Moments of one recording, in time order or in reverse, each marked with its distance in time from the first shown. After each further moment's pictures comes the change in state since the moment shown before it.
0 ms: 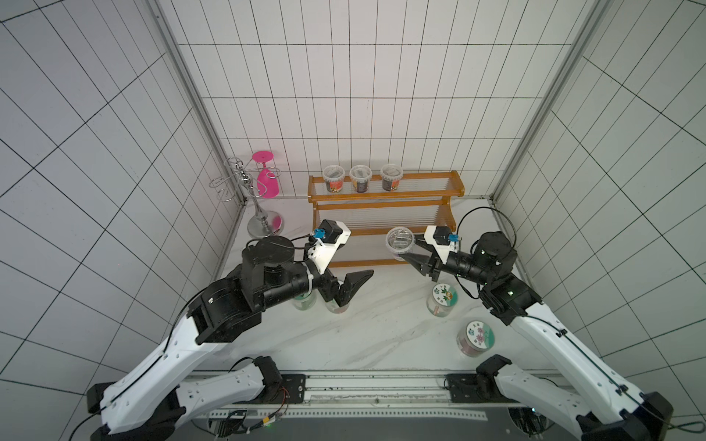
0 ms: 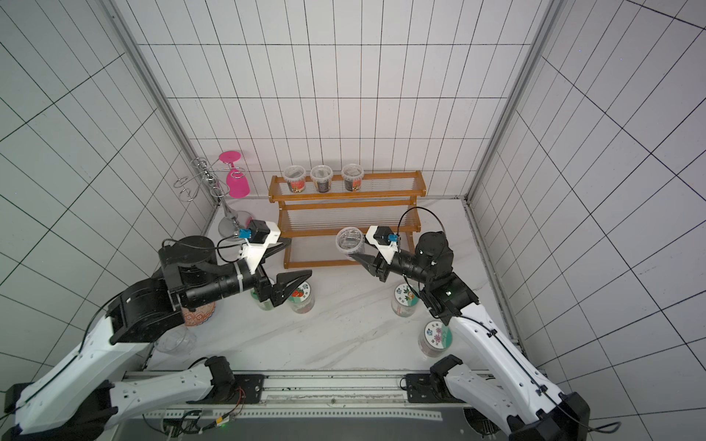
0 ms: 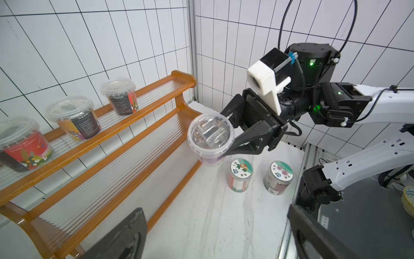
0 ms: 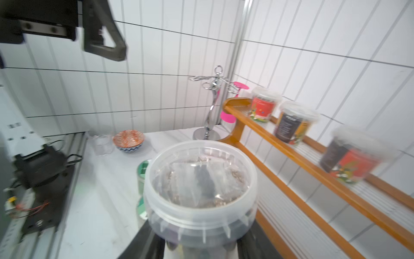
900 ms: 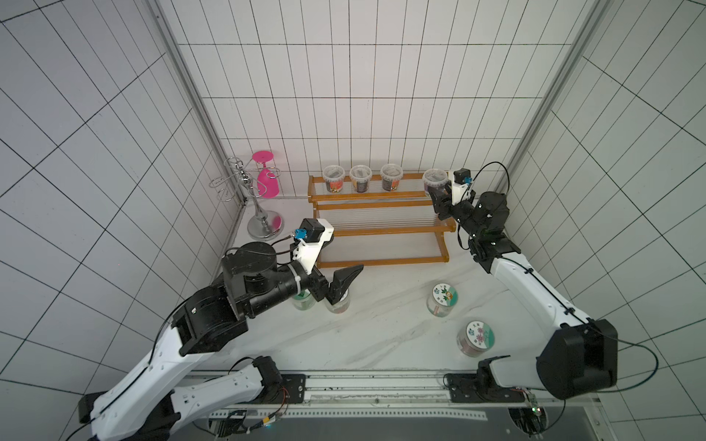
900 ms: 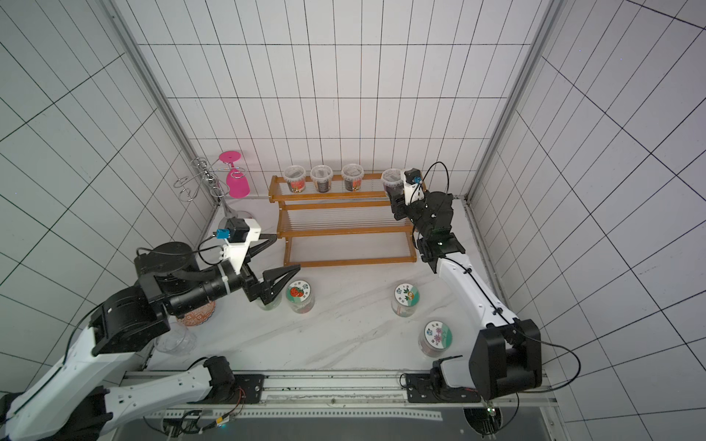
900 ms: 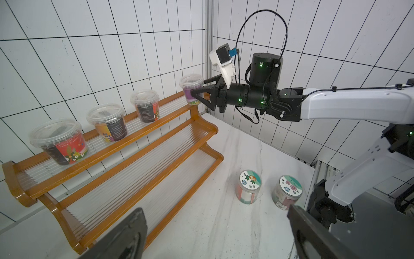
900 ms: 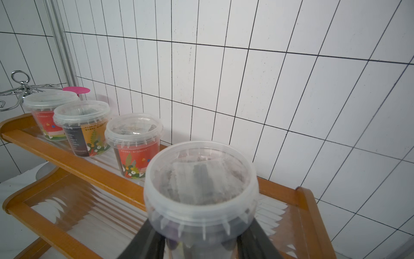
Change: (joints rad) left arm 0.000 -0.056 -0.006 0.009 -0.078 -0.026; right arm -0.279 0.421 0.245 0.244 0.357 0.129
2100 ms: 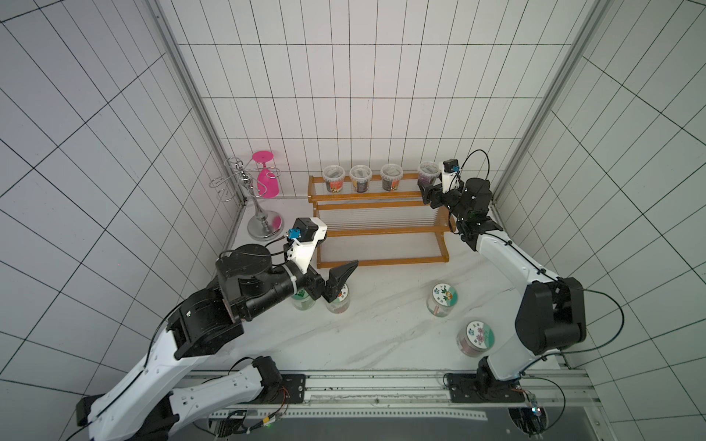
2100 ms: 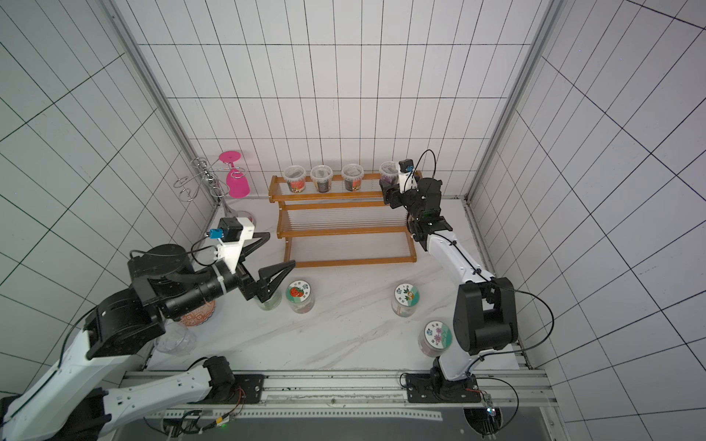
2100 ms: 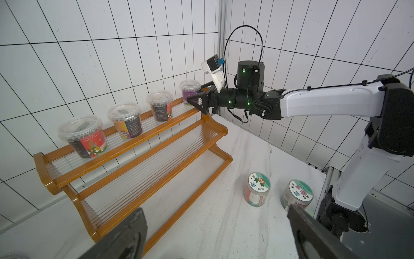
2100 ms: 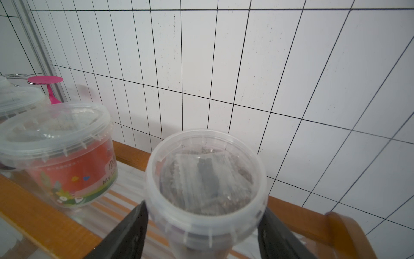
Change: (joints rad) left arm 0.000 -0.018 -0.002 -0.010 -0.060 -0.003; right arm -0.022 0.245 0.168 0.013 -0.035 0.010
